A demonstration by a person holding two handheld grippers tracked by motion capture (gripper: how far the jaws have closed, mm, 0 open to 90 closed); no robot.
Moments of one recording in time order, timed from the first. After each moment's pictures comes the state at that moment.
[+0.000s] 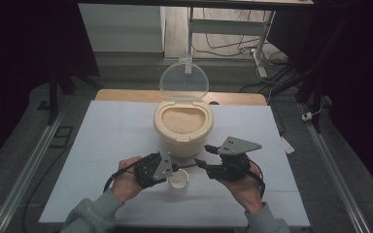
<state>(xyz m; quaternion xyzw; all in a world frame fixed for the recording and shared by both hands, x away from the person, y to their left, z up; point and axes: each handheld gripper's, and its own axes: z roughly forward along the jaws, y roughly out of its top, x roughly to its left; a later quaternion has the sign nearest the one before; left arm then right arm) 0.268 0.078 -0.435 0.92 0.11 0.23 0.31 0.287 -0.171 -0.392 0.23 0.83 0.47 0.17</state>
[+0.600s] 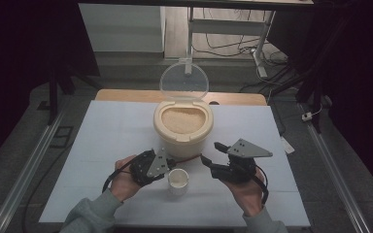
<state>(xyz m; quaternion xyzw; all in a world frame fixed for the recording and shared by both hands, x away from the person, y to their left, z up) 0.269 0.089 -0.434 0.90 0.14 0.24 0.34 0.279 -0.183 -0.398 0.29 0.78 0.51 0.21</state>
